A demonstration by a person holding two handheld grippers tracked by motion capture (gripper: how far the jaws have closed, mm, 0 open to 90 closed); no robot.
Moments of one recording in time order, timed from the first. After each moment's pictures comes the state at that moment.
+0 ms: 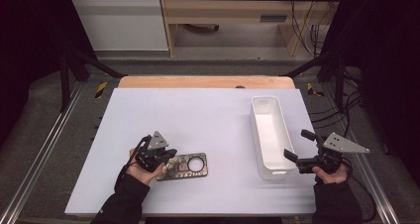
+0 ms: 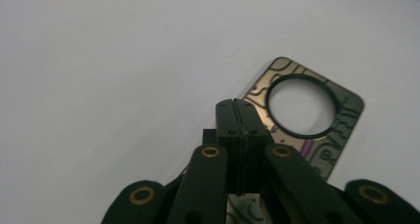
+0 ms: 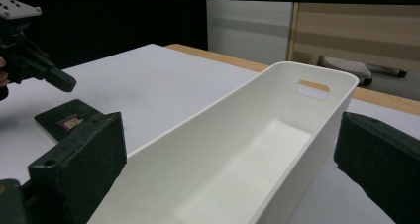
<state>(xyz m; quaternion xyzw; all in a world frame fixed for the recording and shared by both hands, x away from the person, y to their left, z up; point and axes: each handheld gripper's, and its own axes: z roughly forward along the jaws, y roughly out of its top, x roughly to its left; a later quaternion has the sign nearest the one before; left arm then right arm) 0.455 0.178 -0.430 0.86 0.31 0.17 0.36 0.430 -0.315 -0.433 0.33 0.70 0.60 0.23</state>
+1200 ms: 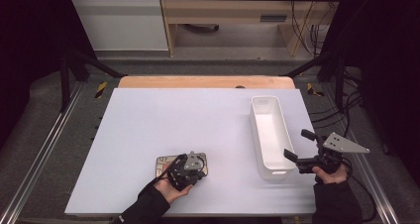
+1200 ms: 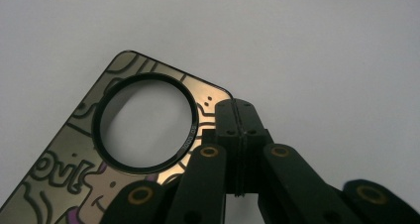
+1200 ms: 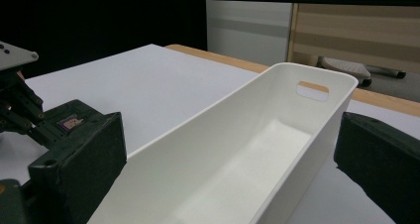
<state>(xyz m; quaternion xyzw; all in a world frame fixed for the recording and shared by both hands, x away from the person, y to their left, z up) 0.429 0.105 -0.466 0.92 0.23 0.11 0.31 0.429 -0.315 -0.432 0.33 0.70 0.60 0.23</state>
